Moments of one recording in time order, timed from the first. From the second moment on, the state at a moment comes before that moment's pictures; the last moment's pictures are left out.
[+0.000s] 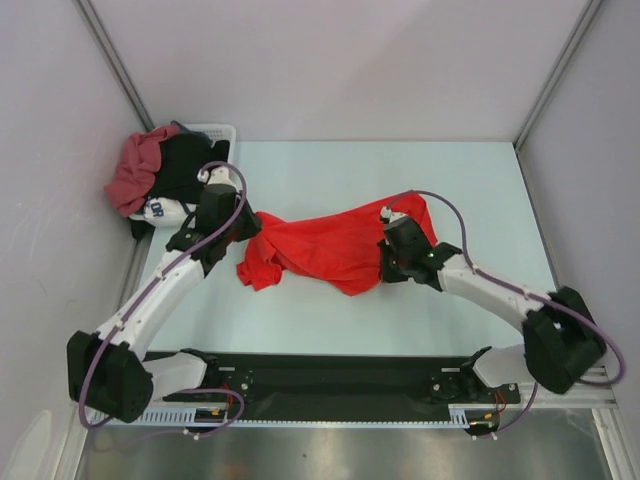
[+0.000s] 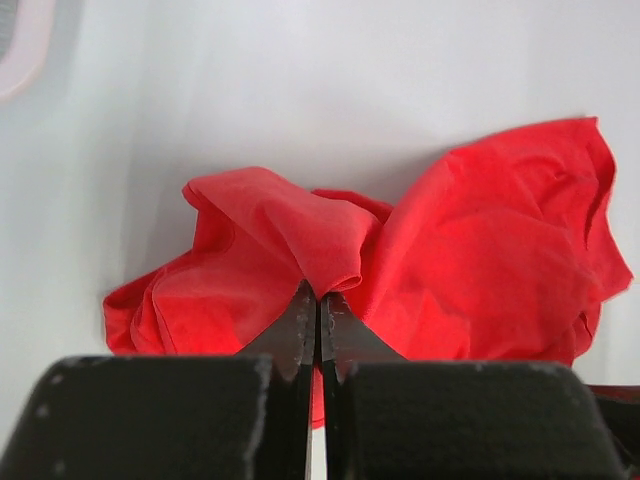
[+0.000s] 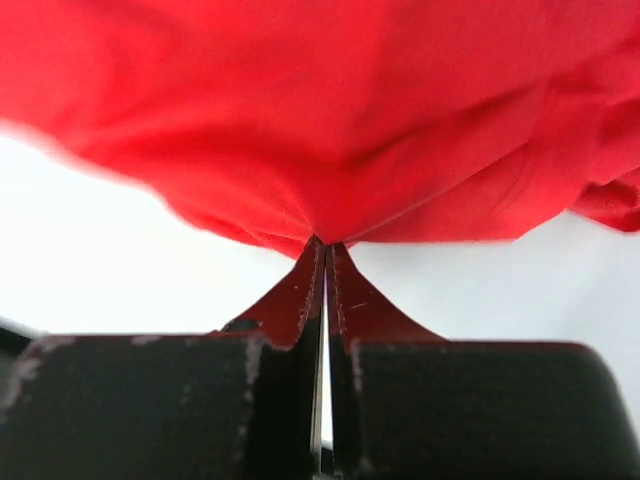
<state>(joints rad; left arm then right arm) -0.33 1.23 0.99 -0.36 -0.12 -0.57 0.61 1.43 0.85 -0.34 0.05 0.44</state>
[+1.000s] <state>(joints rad) -0.38 1.41 0.97 -0.38 -0.12 -0.55 0.45 1.22 0.91 -0.60 -0.09 0.39</state>
